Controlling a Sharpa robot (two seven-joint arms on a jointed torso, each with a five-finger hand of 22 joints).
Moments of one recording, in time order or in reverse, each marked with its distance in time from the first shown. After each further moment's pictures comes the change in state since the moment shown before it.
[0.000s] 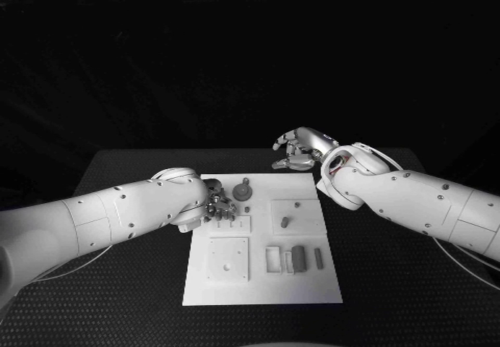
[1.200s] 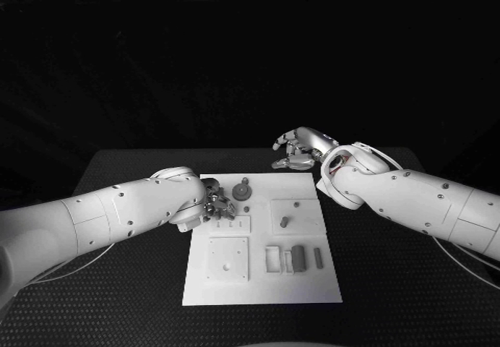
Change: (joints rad) left arm -0.001 0.000 0.000 -0.018 0.060 -0.010 -0.001; left_hand 0.075 -0.067 -0.002 -0.017 0.163 -0.019 0.009 -0.042 -0.011 -0.009 0.001 0.013 -0.015 -0.014 0.001 0.047 -0.030 0.000 0.006 0.002 0.001 0.001; right arm 0.000 -0.002 0.000 0.000 0.008 0.005 0.000; right_hand -0.004 0.004 -0.003 0.003 0.000 -0.006 0.002 0.000 -0.001 -0.003 0.004 0.004 -0.003 -0.003 0.003 0.000 -0.002 0.000 -0.002 0.002 -0.004 0.000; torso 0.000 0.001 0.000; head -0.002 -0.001
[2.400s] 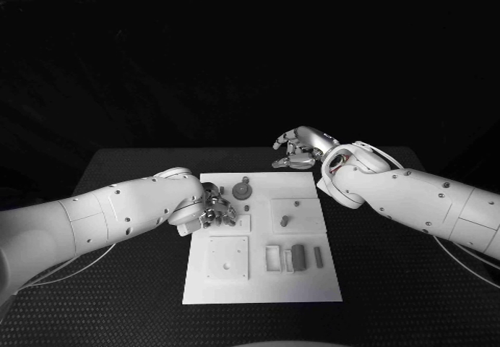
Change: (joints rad) left arm -0.003 -0.012 -0.002 0.019 0.097 0.031 -0.041; left_hand -0.010 0.010 -0.021 -0.021 0.065 0.024 -0.014 0.008 0.011 0.014 -0.008 0.030 0.011 0.003 -0.004 0.038 0.002 0.000 0.007 0.000 0.038 0.000; right arm 0.000 -0.001 0.000 0.000 0.001 0.004 0.000; right_hand 0.000 0.000 0.000 0.000 0.000 -0.001 -0.001 0.000 -0.001 0.000 0.000 0.000 -0.002 0.000 0.000 -0.004 -0.001 0.000 -0.006 -0.002 0.000 0.000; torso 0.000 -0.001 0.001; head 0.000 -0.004
